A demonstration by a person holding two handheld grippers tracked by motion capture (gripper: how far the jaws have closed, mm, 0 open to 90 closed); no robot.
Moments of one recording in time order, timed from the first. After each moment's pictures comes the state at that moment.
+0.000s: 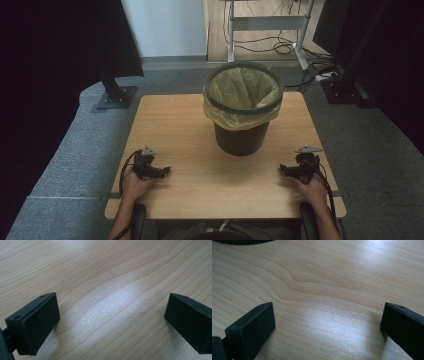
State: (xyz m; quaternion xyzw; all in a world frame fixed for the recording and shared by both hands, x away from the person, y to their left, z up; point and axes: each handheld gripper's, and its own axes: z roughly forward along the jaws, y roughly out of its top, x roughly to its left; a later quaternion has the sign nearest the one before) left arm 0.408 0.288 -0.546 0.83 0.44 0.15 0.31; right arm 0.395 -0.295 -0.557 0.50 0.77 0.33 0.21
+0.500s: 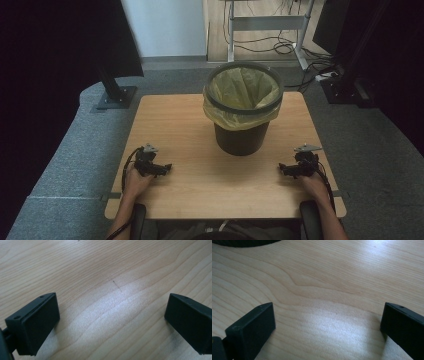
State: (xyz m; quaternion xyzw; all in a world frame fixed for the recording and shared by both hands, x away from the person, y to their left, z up) left arm 0.421 0.283 -0.546 0.83 0.43 0.15 0.31; right arm 0.401 -0.293 -0.557 0.50 0.78 0.33 0.21
